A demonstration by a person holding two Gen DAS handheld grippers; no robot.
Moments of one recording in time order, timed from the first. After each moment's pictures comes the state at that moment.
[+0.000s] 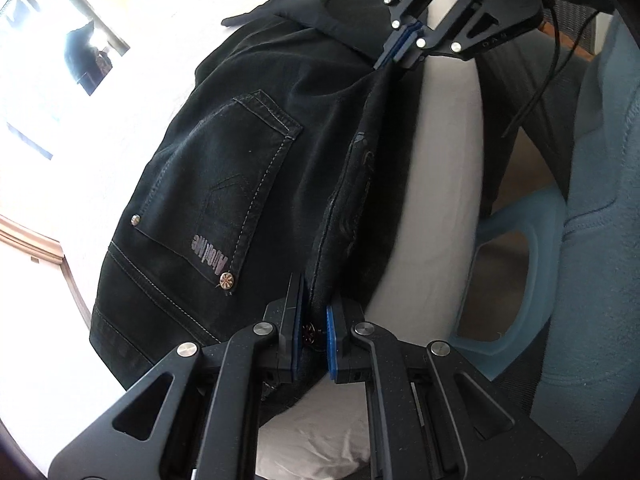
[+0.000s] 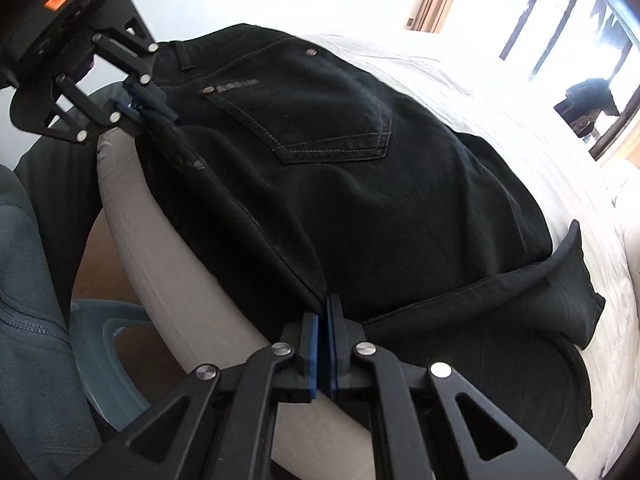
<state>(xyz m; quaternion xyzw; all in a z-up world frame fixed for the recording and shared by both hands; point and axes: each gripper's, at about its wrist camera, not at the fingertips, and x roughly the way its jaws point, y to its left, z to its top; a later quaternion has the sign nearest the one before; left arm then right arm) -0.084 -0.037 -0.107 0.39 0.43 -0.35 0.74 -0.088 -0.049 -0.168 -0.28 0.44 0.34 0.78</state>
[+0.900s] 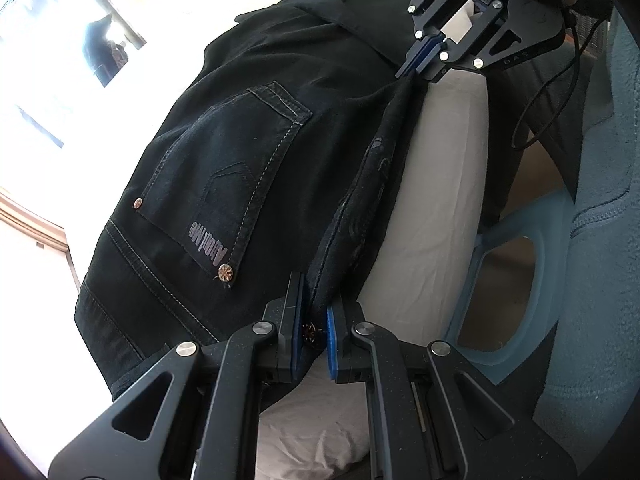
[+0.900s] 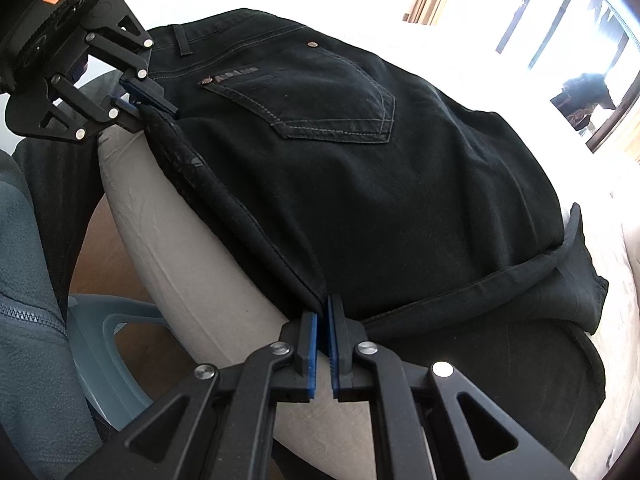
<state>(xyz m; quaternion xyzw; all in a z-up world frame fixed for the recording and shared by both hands) -0.084 -0.013 -0.113 0.37 0.42 -0.32 0.76 -0.092 -0.047 -0.183 -0.29 0.44 0.33 0.78</state>
